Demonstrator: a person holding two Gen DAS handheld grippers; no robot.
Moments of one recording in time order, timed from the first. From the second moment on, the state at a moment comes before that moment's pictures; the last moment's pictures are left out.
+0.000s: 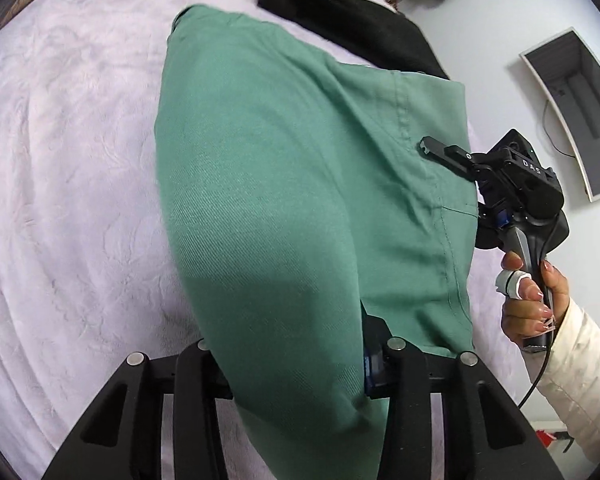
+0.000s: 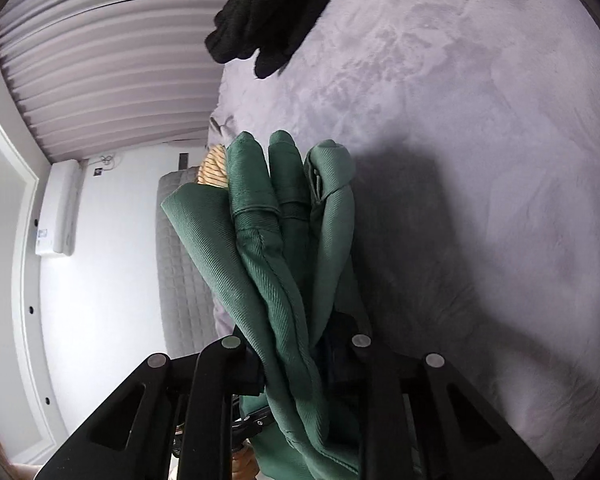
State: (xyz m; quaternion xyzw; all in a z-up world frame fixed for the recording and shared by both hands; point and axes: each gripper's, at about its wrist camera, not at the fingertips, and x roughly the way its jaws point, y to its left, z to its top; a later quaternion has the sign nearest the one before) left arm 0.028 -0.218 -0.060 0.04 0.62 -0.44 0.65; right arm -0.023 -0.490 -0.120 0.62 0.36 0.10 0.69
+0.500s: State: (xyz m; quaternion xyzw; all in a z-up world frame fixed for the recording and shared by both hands) left arm -0.043 -0.031 -0.039 0.07 0.64 -0.42 0.64; right arm -0.104 -0.320 -0.104 0.64 0.37 0.12 0.66
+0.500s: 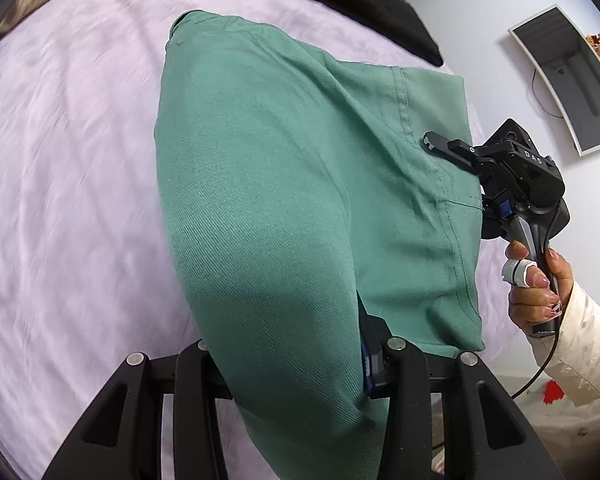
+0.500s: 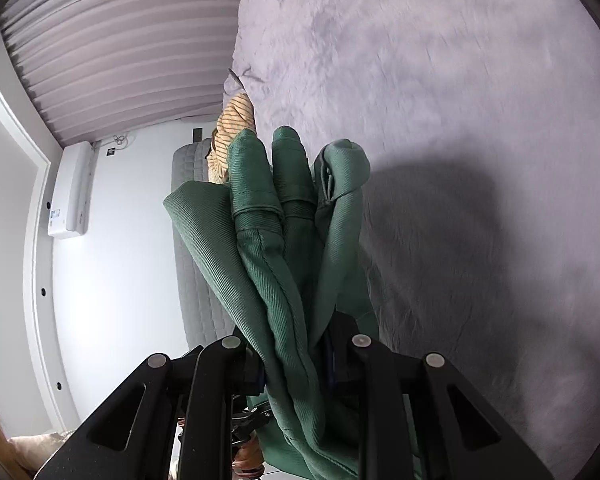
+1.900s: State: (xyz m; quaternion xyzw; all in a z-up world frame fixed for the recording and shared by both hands) left arm -0.050 0.084 -0.069 0.18 0.64 -0.33 0.68; right arm -0.166 -0.201 -0.052 0.39 0.56 -0.05 0.73
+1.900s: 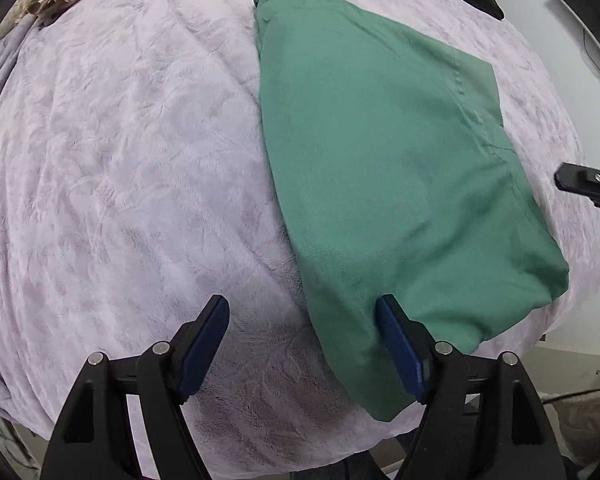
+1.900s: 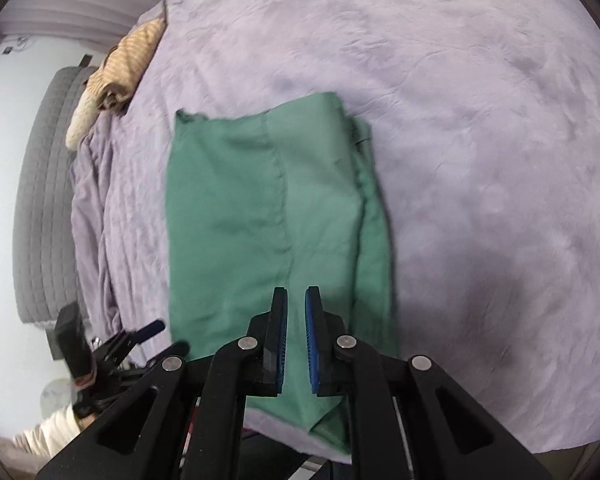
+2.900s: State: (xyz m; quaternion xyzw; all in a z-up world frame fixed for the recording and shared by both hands) left arm -0.078 0.078 -0.074 0.17 0.65 -0.29 0.68; right arm -0.205 -0.136 -0.124 0.35 0.64 -0.12 0.67
